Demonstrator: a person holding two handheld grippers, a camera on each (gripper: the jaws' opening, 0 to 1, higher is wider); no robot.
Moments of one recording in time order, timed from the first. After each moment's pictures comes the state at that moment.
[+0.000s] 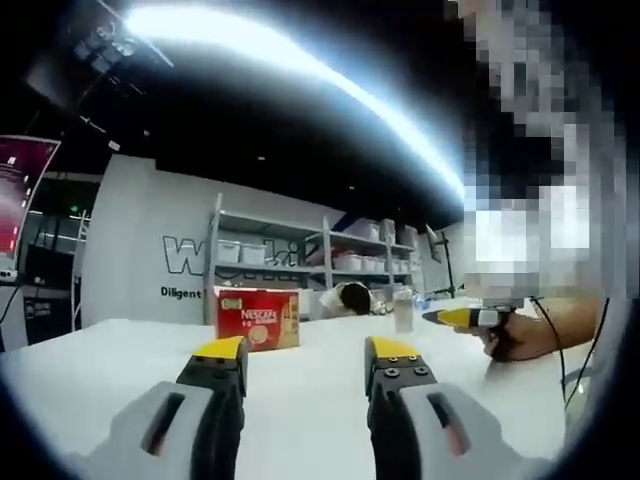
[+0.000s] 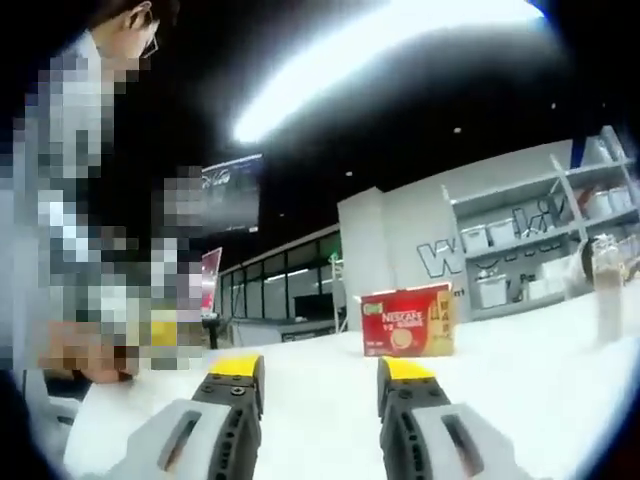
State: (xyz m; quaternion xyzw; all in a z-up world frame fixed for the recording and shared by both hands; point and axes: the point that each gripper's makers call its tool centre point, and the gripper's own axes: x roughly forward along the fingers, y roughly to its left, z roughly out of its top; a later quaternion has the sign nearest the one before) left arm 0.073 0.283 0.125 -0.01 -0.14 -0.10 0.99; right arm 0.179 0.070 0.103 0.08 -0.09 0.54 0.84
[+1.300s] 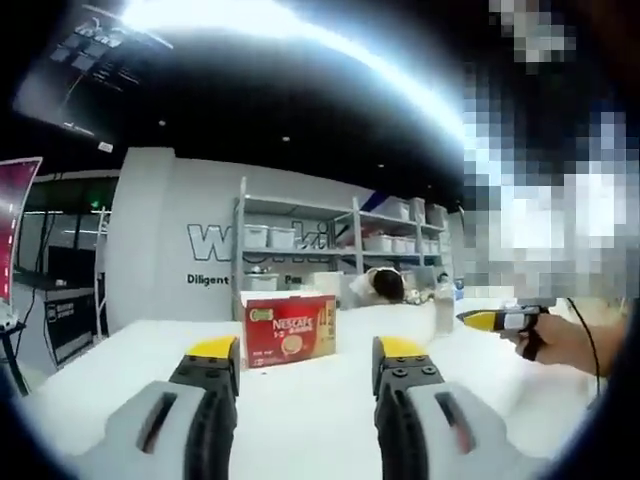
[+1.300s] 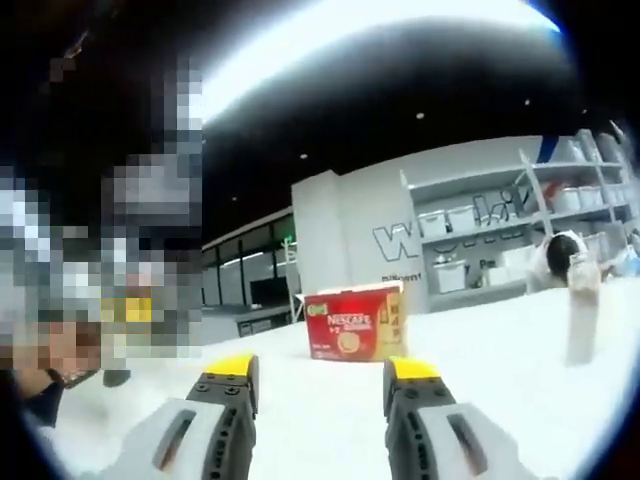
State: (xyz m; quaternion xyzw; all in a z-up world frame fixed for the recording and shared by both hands) left arm 0.140 0.313 0.185 0.01 -0.09 -0.04 1.00; right arm 0.256 0.068 0.140 0.07 -0.03 0.46 0.89
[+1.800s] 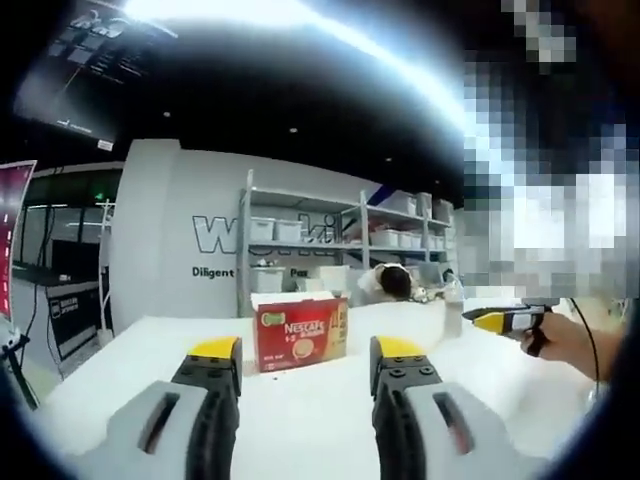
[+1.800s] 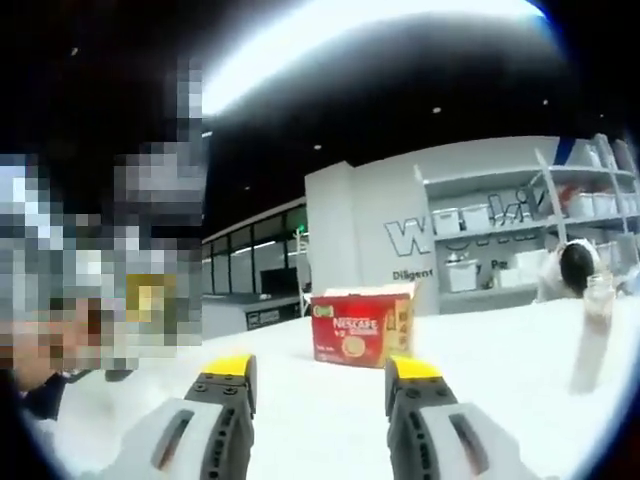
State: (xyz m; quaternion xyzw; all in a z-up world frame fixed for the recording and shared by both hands) left arm 0.156 0.334 0.200 0.00 -0.07 -0.02 1.00; right arm 0.280 0.074 0.154 0.04 -0.03 0.47 0.88
